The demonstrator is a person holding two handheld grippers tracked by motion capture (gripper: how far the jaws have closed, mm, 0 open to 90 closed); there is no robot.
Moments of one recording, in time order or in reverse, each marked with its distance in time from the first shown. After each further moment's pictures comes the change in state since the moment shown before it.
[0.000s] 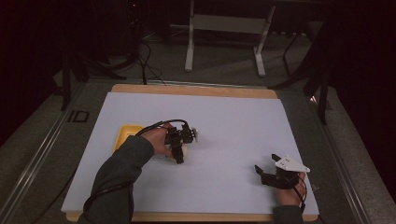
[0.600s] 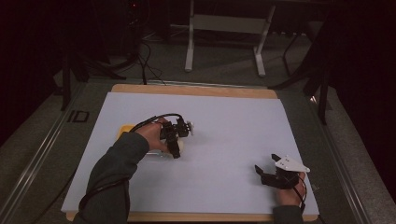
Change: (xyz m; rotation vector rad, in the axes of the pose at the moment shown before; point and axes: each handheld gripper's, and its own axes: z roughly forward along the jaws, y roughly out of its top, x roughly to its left) left arm 0.011 -0.012 -0.016 -0.020 0.013 -0.049; right arm 0.000 0.000 0.000 0.001 0.000 -0.003
